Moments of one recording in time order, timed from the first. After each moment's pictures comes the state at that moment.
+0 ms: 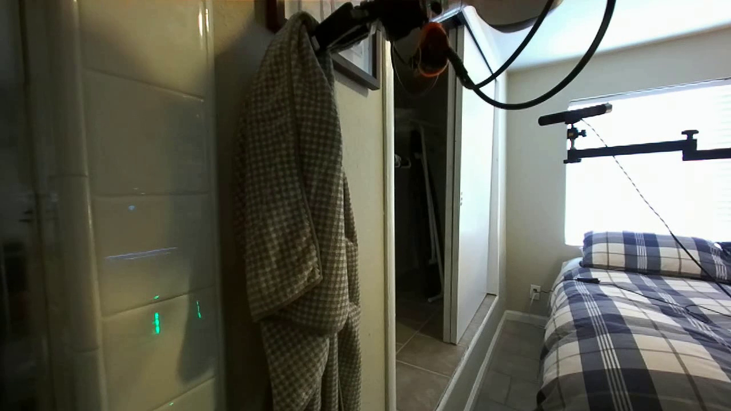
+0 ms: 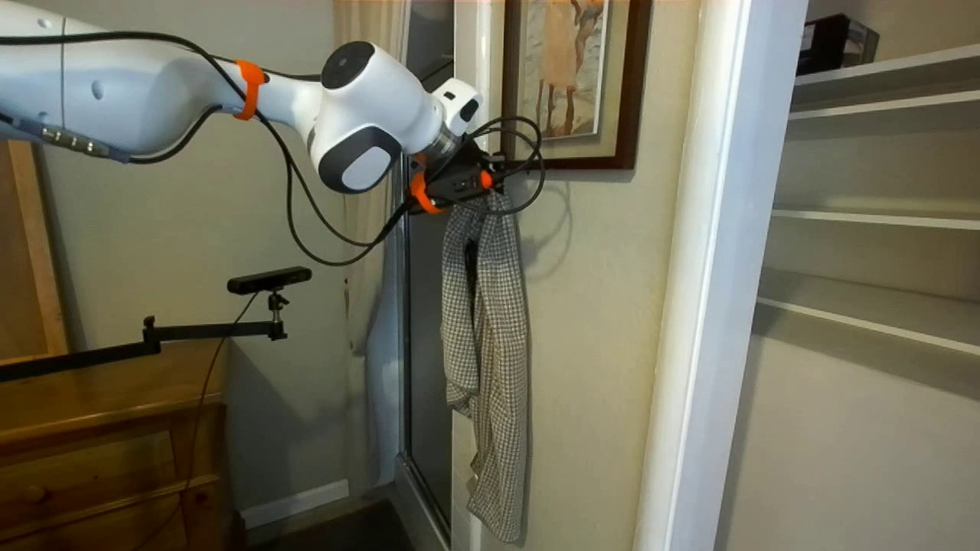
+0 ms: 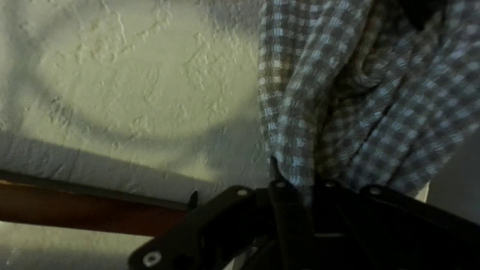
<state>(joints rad) 0.11 -0.10 0.06 -1.80 0.65 2.81 -1.01</state>
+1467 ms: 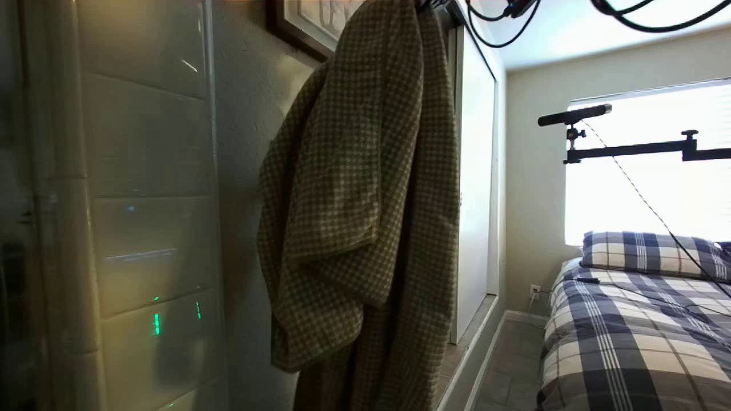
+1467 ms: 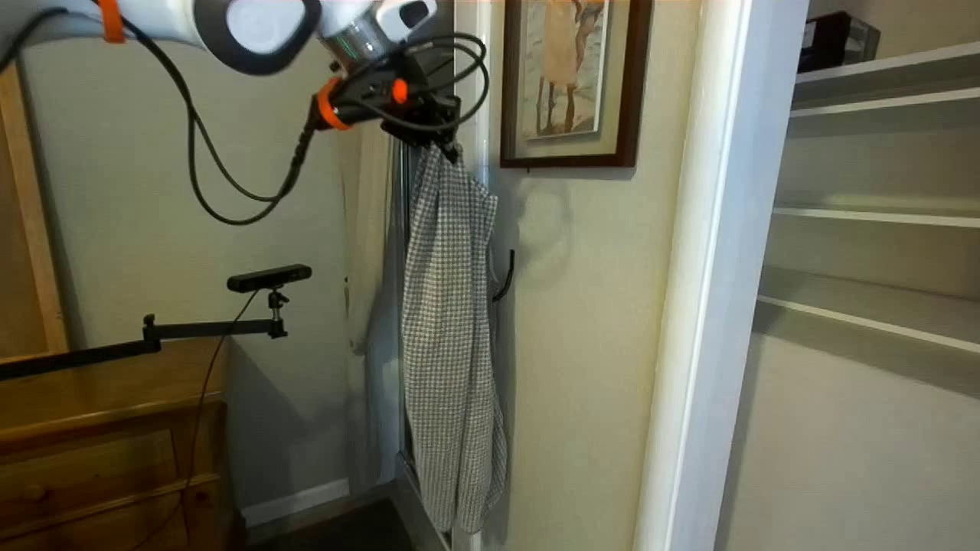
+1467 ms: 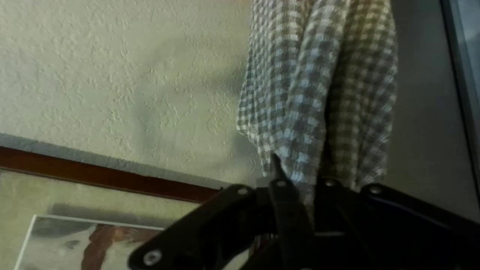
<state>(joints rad) 0.06 -0.40 -0.04 -1.81 0.31 2.24 -0.54</state>
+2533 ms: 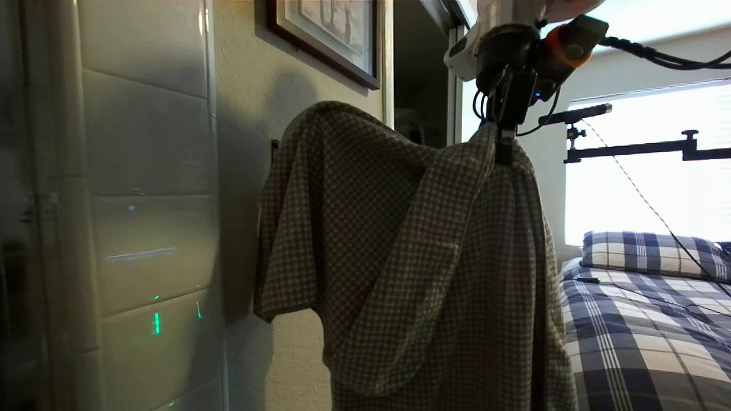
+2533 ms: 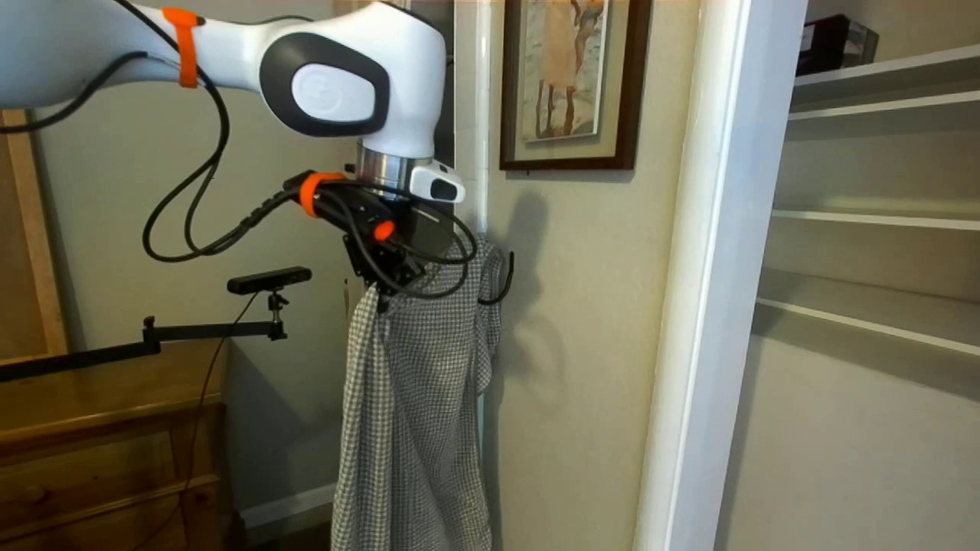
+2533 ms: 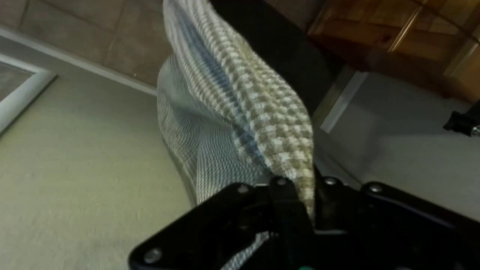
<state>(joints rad) 0.06 -0.28 -0.14 -1.86 0.29 1.54 -0.49</state>
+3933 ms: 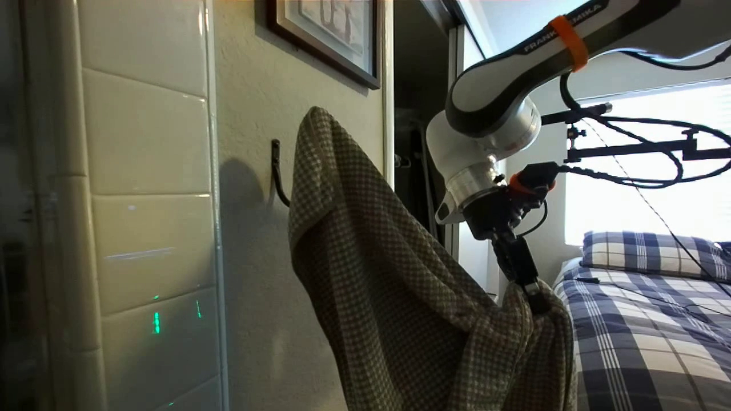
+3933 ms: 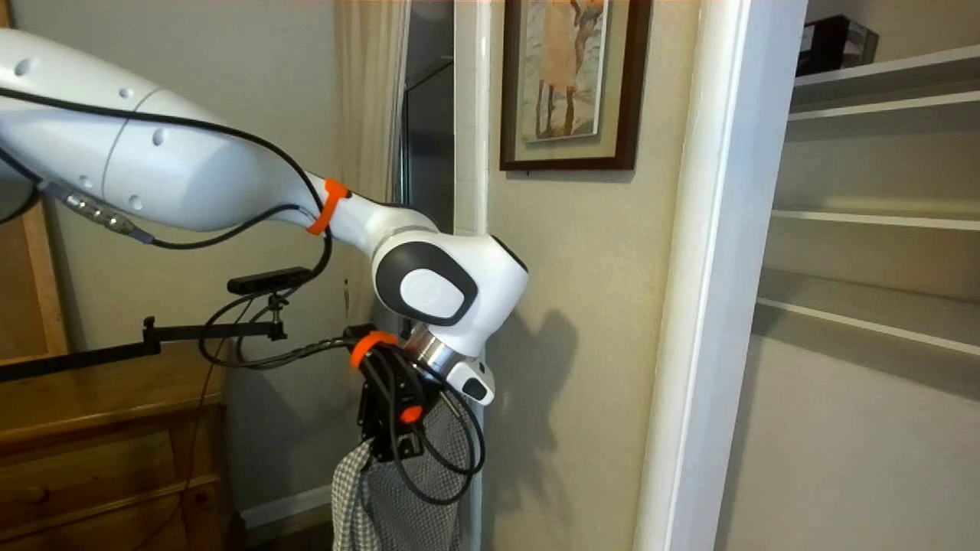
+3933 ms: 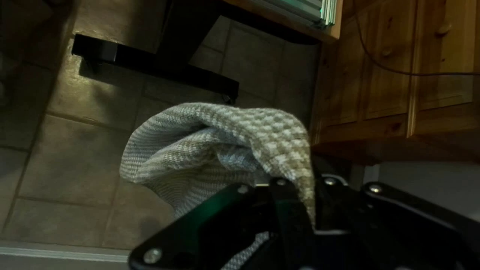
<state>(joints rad) -0.03 0.02 -0.13 -2.00 0.20 1.49 -0.43</state>
